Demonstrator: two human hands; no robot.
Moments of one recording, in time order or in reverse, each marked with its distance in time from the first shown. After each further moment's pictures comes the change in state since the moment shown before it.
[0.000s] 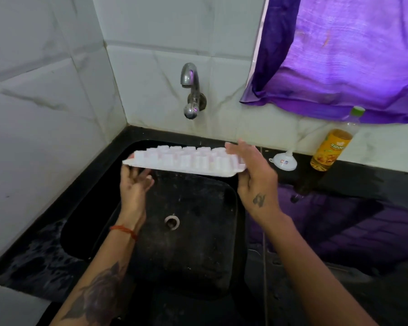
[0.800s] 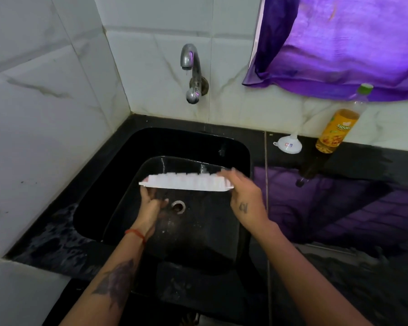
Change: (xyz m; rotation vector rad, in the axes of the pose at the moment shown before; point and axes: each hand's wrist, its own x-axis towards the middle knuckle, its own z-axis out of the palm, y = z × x) left_hand -0.045 -0.049 -0.026 0.185 -0.104 -0.323; right_hand -0.065 0.005 0.018 -0.034 -0.302 0.229
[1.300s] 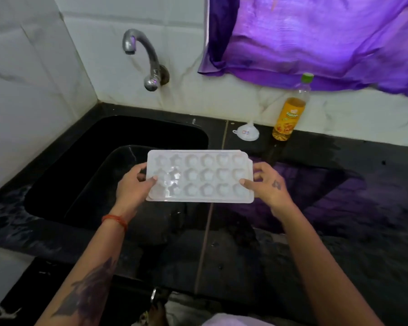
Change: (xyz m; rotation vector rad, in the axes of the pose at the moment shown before) left_hand -0.066 0.019 0.097 0.555 0.133 0.146; right_hand -0.047 0.104 -0.142 0.407 -0.077 0.623
